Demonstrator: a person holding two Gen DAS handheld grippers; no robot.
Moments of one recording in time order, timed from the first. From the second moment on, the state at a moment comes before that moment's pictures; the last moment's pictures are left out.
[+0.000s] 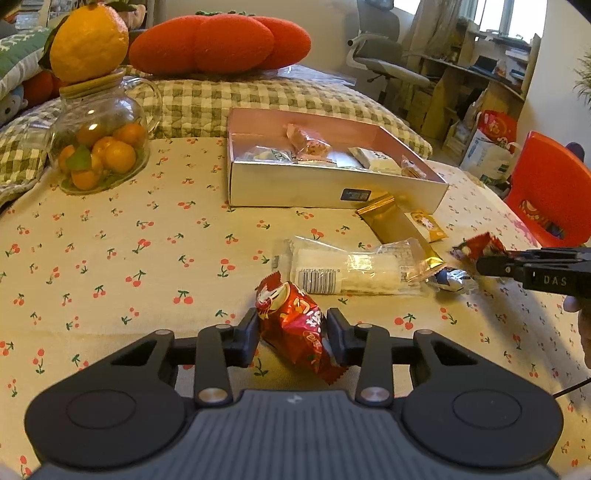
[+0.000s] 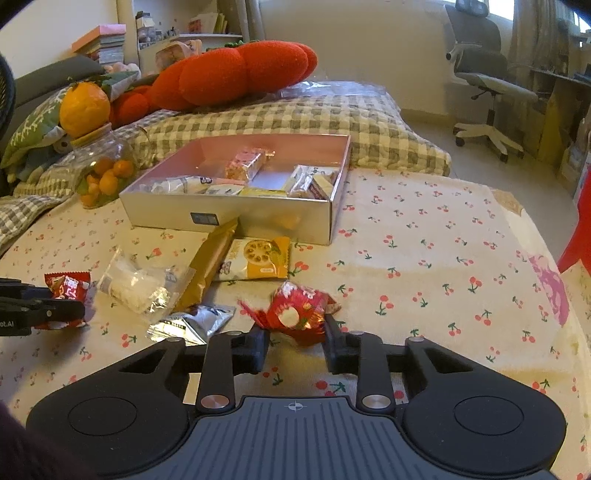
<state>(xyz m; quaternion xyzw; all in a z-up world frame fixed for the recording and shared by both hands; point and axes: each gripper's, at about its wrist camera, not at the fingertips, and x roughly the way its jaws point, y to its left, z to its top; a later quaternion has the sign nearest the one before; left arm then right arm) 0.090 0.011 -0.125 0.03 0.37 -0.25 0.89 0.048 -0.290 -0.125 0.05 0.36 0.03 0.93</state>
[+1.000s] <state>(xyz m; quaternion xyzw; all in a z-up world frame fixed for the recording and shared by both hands) 0.136 -0.019 -0.070 -0.03 0.35 -0.23 0.91 0.102 -0.267 -0.062 0.09 0.30 0.06 0.95</state>
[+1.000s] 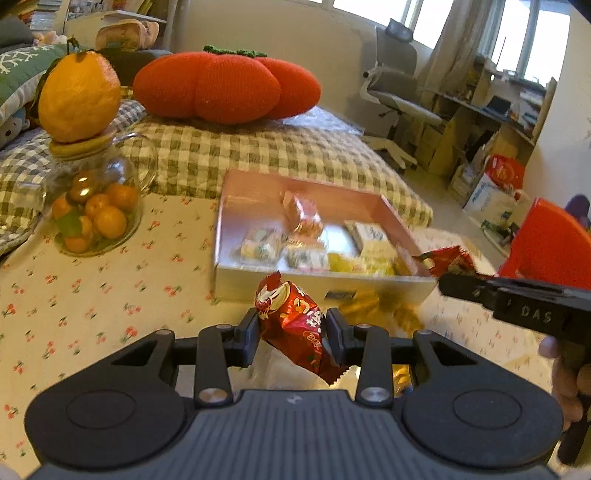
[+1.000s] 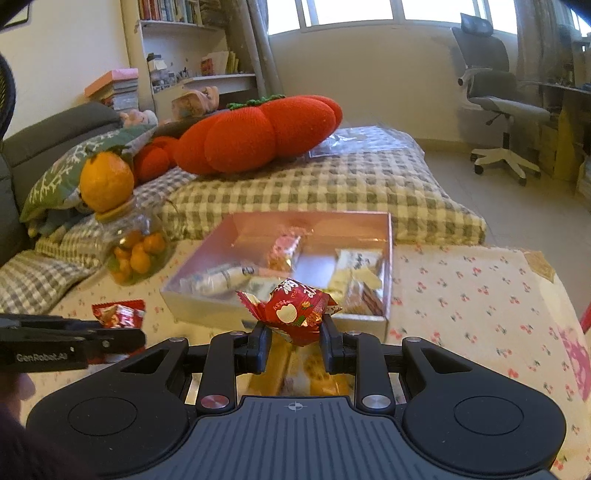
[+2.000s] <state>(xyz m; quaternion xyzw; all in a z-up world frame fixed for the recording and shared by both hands) 0.286 -0.082 -0.089 0.00 0.39 -0.17 0.91 0.207 -0.310 -0.104 0.27 0.33 0.04 0.90</state>
